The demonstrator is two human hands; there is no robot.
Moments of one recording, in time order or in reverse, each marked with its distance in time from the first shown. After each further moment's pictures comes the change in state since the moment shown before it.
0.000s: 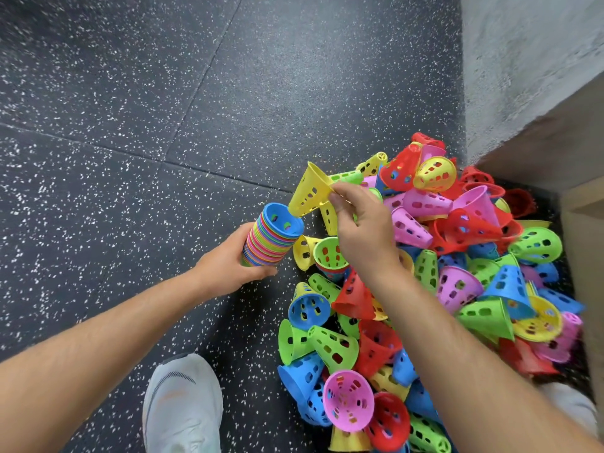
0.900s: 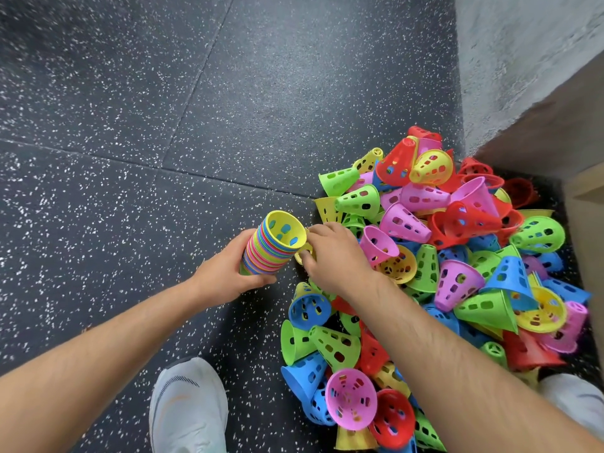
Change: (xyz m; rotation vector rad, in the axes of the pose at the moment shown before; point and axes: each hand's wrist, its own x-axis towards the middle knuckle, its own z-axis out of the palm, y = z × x) left_hand -0.001 -0.004 0.005 0.041 -0.001 0.063; right_hand -0.027 0.014 0.025 -0.705 -0.626 -0.068
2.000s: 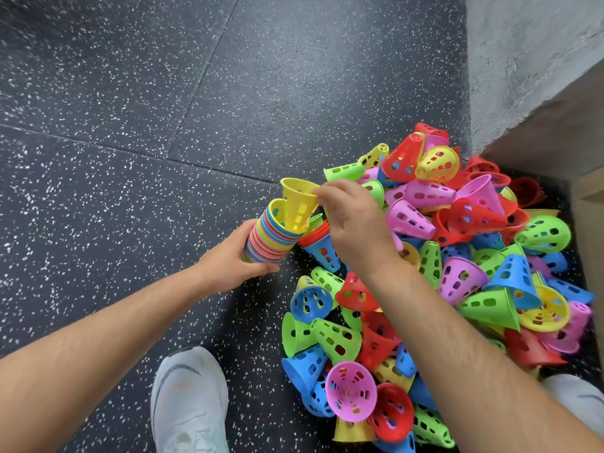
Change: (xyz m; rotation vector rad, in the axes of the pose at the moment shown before) left_hand 0.003 -0.001 -0.002 -0.090 -0.018 -0.001; right_hand 0.002 0.005 -0.040 0.459 0.551 -0.152
